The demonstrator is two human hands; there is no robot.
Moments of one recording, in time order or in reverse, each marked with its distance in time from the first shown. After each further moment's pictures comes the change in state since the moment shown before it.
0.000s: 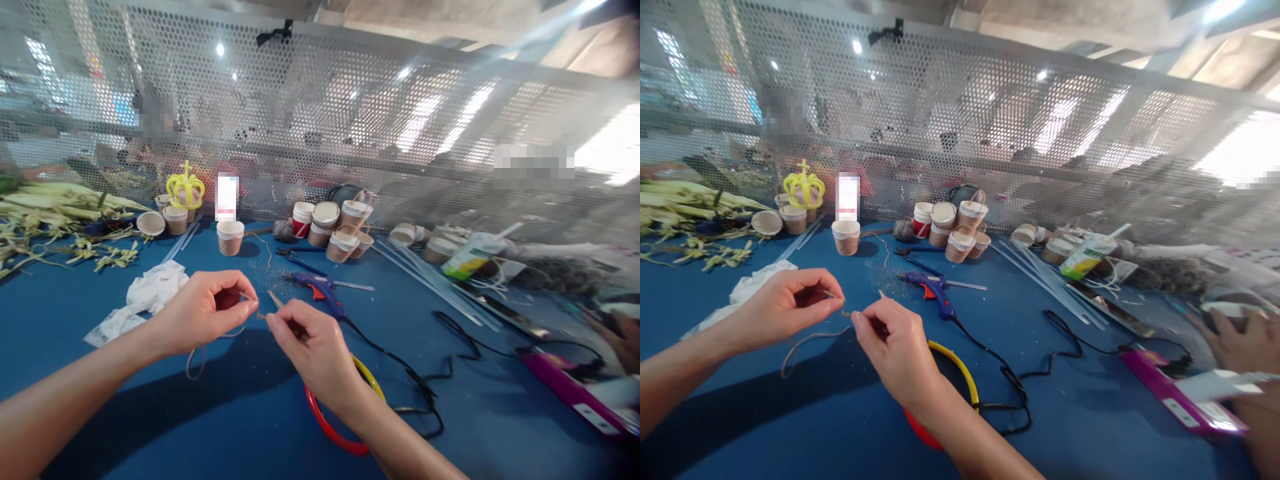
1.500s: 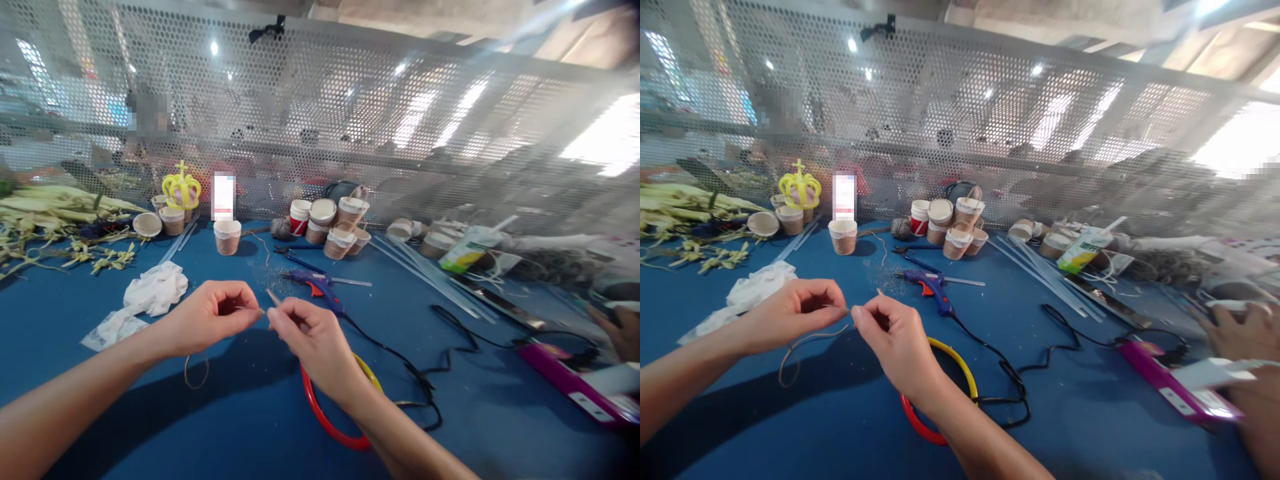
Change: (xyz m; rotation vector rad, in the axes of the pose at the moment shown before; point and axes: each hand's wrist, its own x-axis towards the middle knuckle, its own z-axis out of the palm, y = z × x) left_hand 0.005 -0.003 0.007 -0.156 -0.175 -0.087; right_hand 0.002 -0.003 -0.004 0.270 -0.081 0.194
